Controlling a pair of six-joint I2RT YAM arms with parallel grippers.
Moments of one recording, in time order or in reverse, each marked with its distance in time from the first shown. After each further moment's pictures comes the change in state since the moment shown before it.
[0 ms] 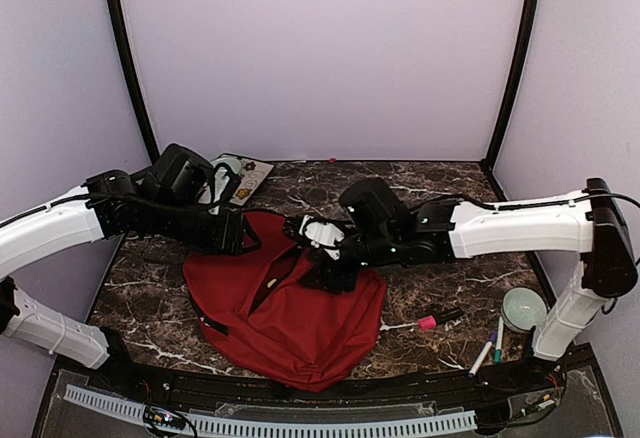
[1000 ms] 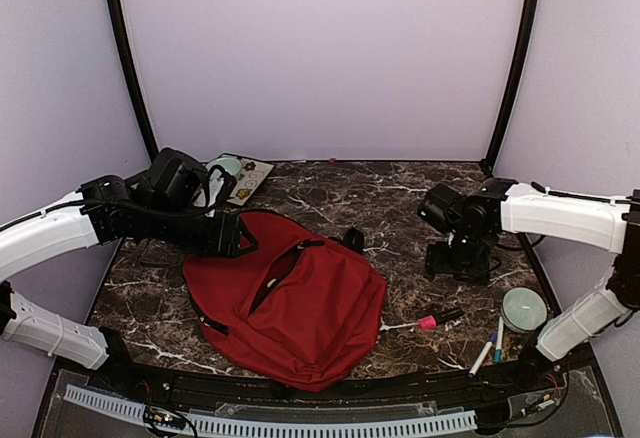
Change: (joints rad) left arm 0.000 -0.042 -0.041 0.024 -0.010 -0.004; right arm -0.357 -0.238 -0.154 -0.850 0.430 1.213
